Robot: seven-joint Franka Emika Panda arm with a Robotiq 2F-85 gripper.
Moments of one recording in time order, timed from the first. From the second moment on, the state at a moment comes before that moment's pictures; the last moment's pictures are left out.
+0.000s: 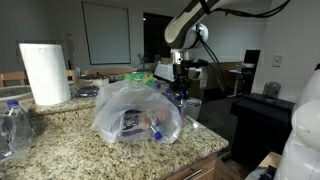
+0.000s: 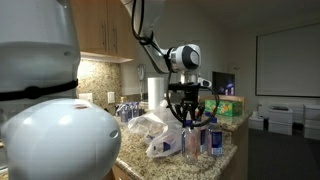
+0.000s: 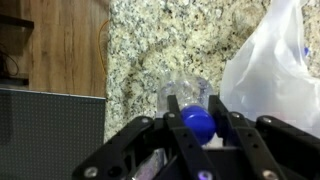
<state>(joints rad) -0.01 -0.13 -0.03 -2.32 -0.03 2.04 0.01</state>
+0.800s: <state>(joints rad) 0.00 -0.15 -0.02 -2.17 -0.08 1.87 -0.08</state>
